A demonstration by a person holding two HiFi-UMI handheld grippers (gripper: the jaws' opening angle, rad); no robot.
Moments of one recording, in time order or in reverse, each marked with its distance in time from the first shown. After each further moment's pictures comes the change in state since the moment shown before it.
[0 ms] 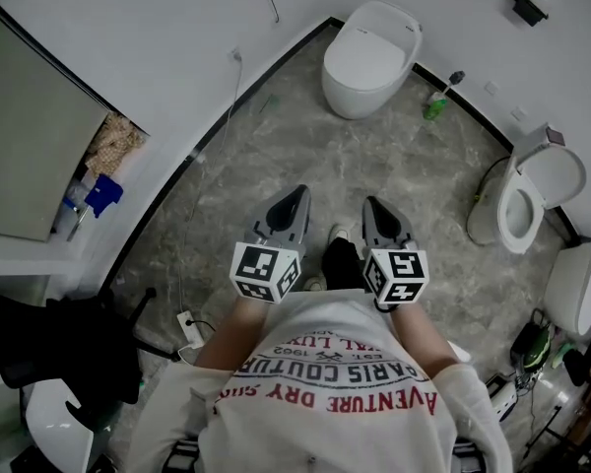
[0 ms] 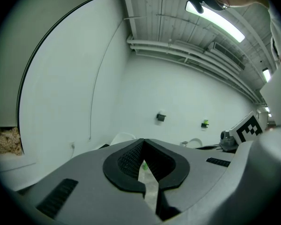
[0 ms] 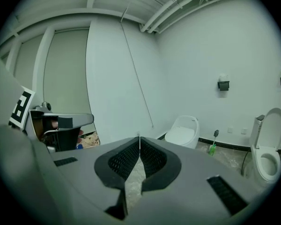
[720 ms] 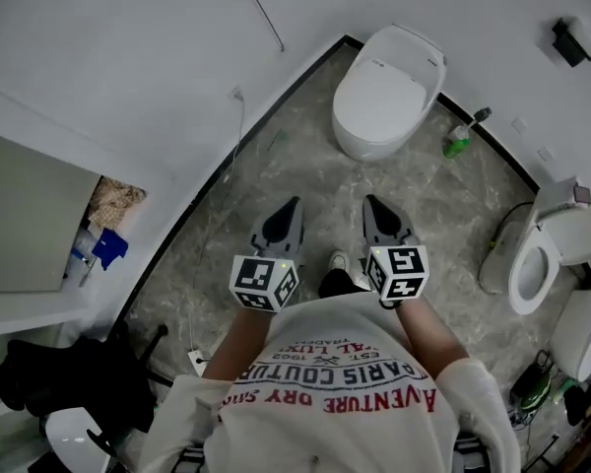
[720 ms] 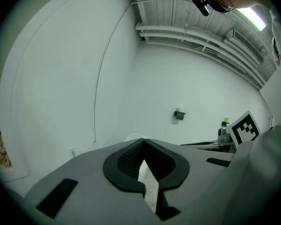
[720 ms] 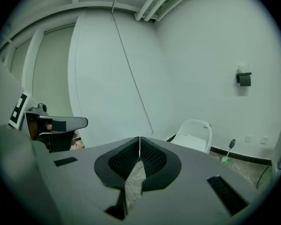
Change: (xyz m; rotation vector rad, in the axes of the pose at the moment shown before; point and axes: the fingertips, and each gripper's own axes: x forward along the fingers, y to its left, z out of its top) left arm 0.252 0.143 0.038 -0.018 0.056 0.115; right arm 0.272 -0.135 0.089 -0.008 0.027 0.088
